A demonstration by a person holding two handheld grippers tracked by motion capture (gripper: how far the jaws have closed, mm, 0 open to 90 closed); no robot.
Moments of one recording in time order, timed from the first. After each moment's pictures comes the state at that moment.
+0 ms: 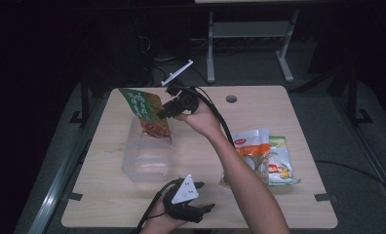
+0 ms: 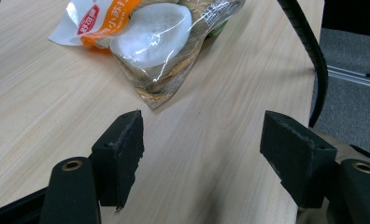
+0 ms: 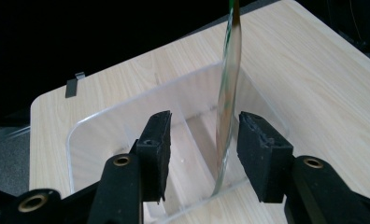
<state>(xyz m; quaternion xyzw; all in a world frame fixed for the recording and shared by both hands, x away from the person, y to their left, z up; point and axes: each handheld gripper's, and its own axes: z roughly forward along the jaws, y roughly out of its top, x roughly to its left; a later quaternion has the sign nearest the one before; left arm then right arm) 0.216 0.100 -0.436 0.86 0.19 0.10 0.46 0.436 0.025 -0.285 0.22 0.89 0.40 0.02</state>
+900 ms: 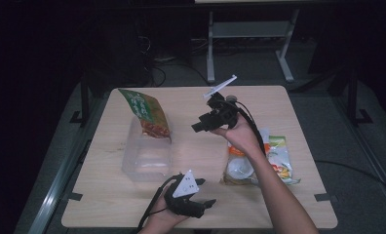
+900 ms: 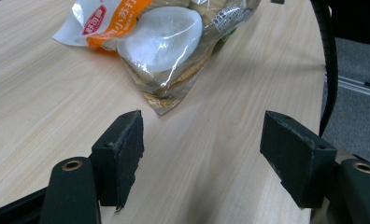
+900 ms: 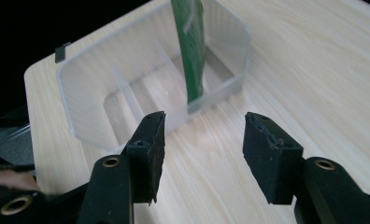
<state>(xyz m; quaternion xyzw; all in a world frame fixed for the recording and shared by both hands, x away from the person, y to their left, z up) 0.229 0.097 -0.436 0.86 0.20 0.10 0.47 0.404 -0.072 -0.311 0.29 0.87 0.39 0.00</state>
